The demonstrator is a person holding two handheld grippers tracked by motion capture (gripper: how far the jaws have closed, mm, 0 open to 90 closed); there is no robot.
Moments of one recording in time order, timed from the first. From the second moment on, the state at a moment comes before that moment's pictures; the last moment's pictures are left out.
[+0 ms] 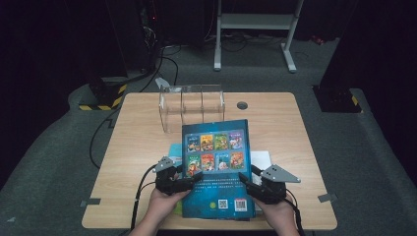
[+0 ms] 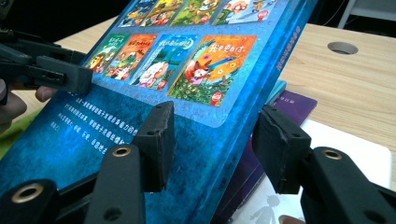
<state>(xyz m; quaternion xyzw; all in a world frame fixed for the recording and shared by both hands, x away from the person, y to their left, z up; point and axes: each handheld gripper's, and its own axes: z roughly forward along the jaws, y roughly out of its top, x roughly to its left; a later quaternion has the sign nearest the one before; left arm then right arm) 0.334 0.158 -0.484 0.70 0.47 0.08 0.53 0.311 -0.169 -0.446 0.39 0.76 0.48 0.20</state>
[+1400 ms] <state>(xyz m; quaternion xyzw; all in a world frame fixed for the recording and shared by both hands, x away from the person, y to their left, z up) 0.292 0.150 -0.434 0.66 0.40 0.26 0.58 0.280 -0.163 -0.409 0.36 0.71 0.52 0.31</state>
